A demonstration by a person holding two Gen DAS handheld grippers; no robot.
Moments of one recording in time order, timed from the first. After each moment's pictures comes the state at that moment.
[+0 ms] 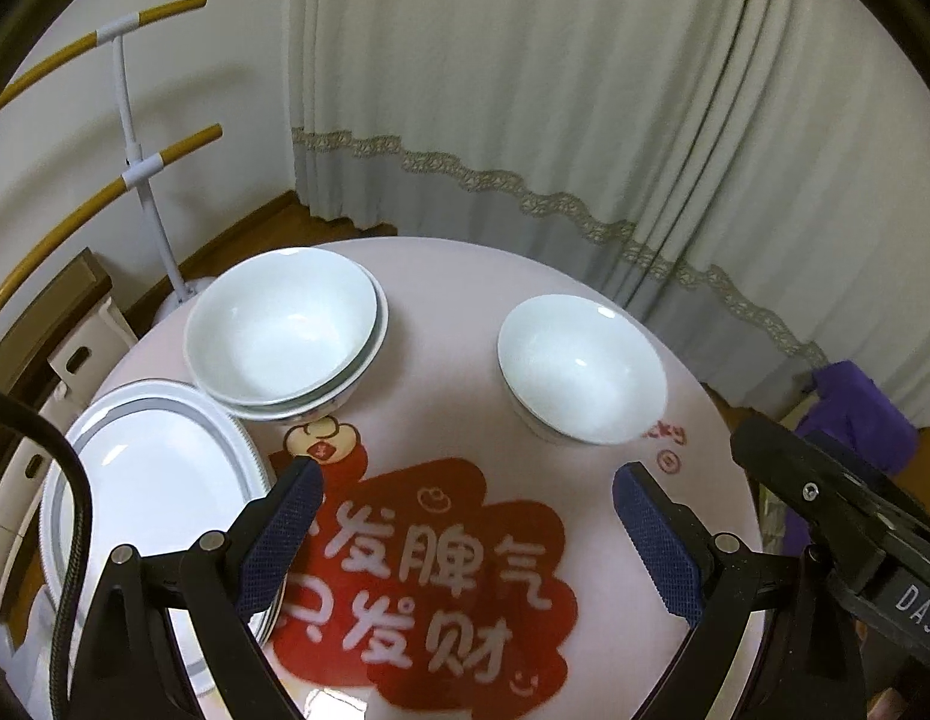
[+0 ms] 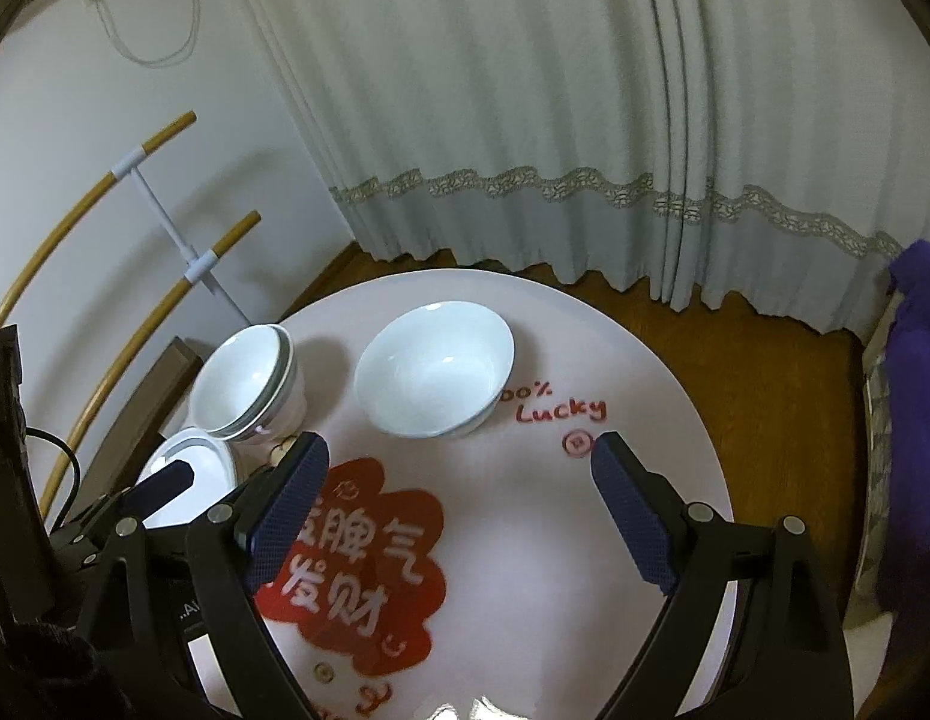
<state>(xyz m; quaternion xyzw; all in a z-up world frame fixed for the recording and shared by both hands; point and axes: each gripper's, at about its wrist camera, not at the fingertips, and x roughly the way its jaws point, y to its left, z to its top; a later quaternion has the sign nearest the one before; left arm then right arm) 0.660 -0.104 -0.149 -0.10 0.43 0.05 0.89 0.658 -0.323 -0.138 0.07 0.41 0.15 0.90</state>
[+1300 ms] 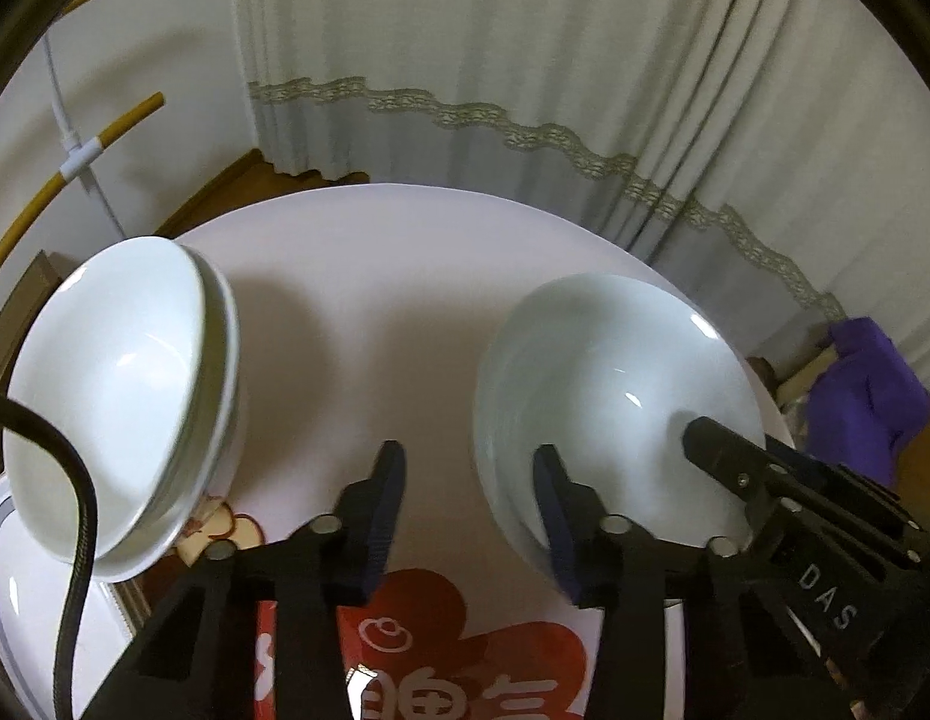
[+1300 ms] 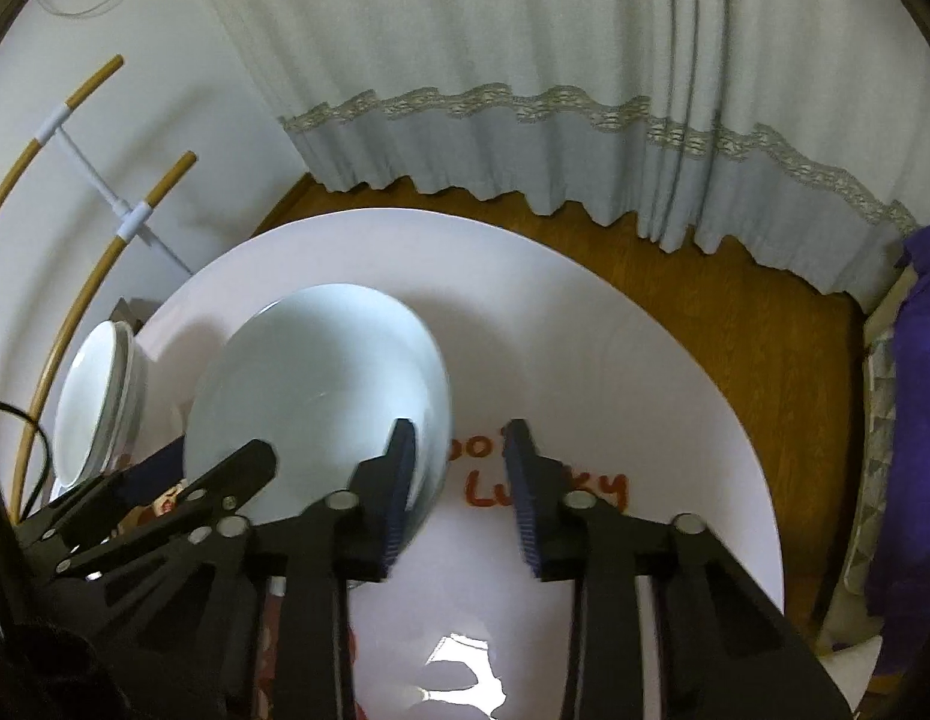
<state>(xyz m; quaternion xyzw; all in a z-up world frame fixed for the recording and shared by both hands) 0.800 -0.110 -0.213 -0.07 0.50 0.01 0.86 0.765 -0.314 -0.217 0.05 0.49 0.13 0.86</state>
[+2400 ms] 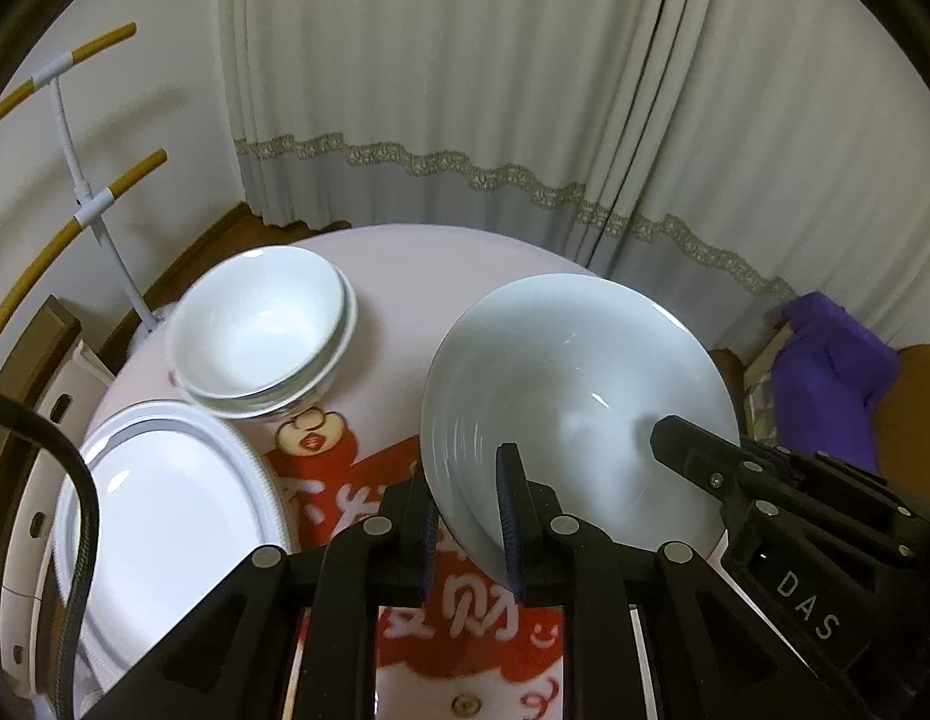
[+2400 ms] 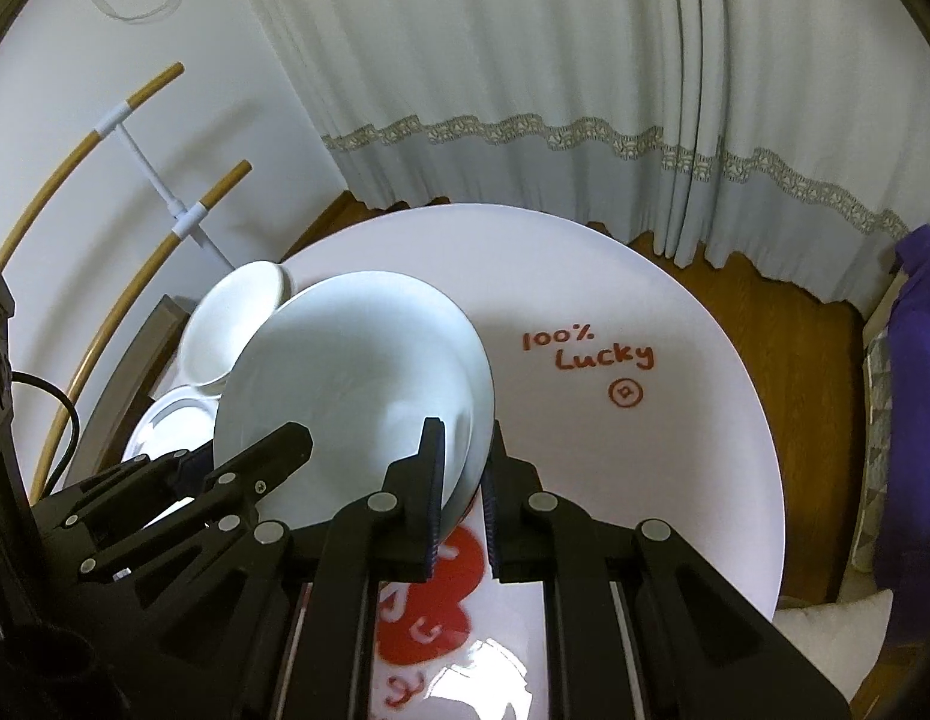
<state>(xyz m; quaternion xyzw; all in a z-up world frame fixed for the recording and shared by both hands) 0.642 -0.079 -0.139 -0.04 0.44 -0.03 0.89 0.638 -0.287 -0.150 0.06 0.45 0.15 0.88</state>
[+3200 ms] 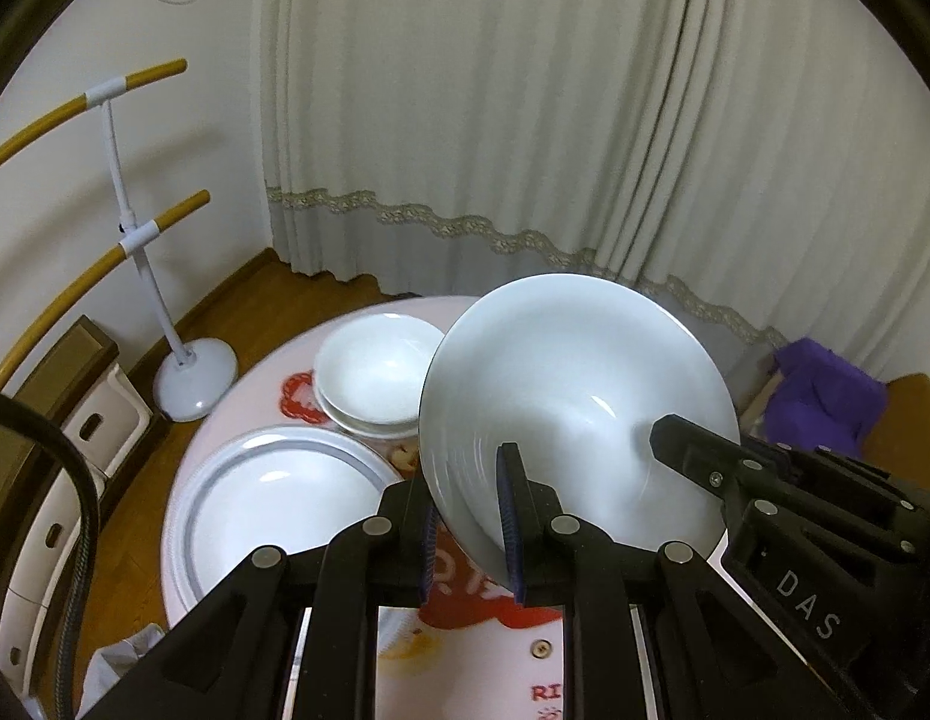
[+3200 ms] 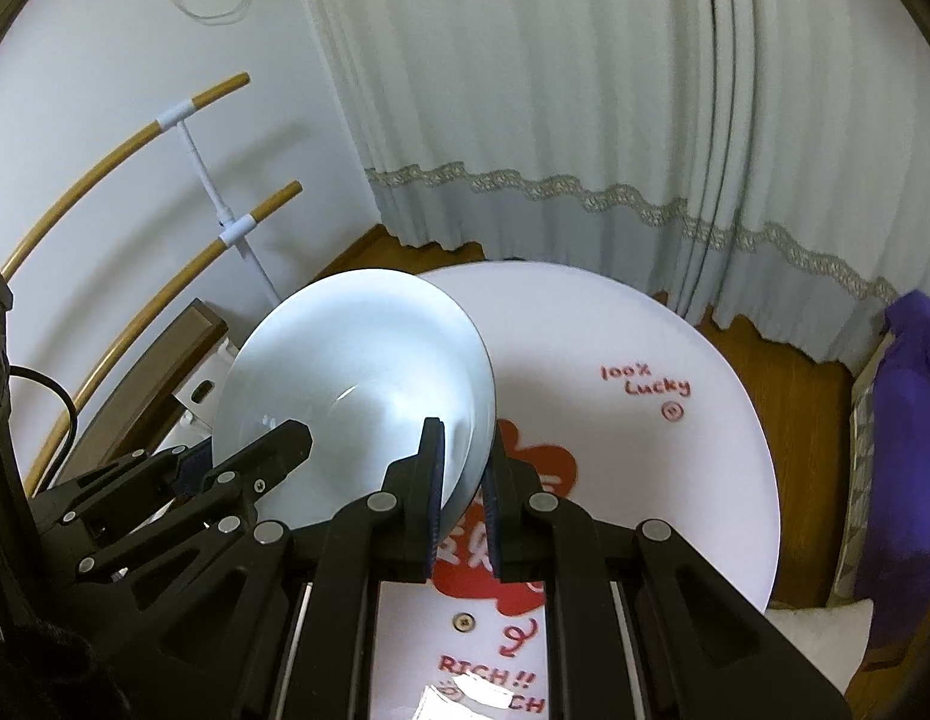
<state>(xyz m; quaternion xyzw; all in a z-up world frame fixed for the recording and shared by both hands) 0.516 0.005 -0.069 -0.06 0.38 -0.02 0.92 0.570 -0.214 -0.076 0.02 0.40 0.17 0.90</state>
